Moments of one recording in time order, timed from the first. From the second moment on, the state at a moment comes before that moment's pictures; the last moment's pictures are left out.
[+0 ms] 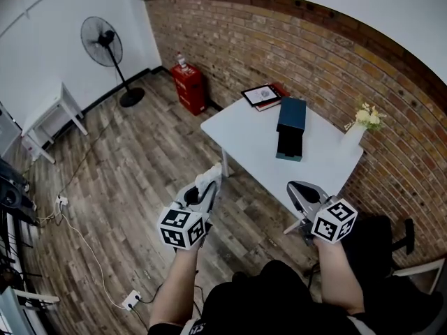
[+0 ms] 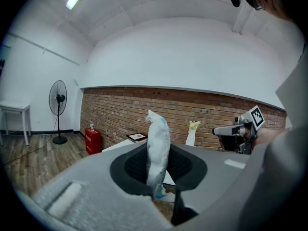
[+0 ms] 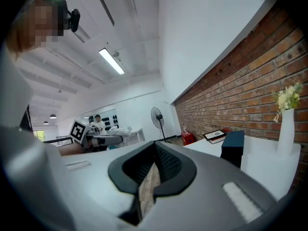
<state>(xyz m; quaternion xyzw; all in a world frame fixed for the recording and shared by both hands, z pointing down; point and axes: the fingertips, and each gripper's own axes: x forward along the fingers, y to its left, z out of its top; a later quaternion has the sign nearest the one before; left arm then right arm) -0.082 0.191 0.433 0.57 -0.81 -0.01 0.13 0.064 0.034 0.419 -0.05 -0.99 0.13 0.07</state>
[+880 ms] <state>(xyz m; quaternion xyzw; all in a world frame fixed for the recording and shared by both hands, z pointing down) -0.212 0.041 0.462 0.58 -0.80 0.02 0.17 -0.082 -0.110 0.461 -0.04 -0.98 0.17 0.08</state>
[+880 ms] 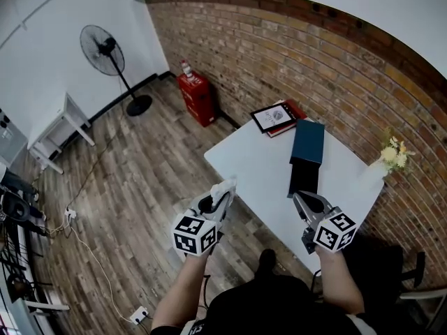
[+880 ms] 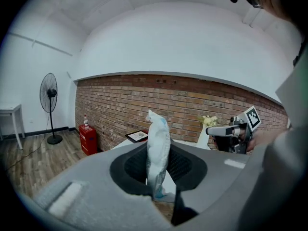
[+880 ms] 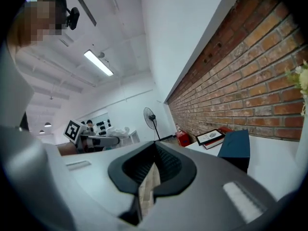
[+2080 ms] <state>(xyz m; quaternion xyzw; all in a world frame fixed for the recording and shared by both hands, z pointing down) -0.381 -0.120 0.461 0.70 -0.70 0.04 0.16 -0.219 -0.212 0.485 0.09 -0.97 0.19 0.08</state>
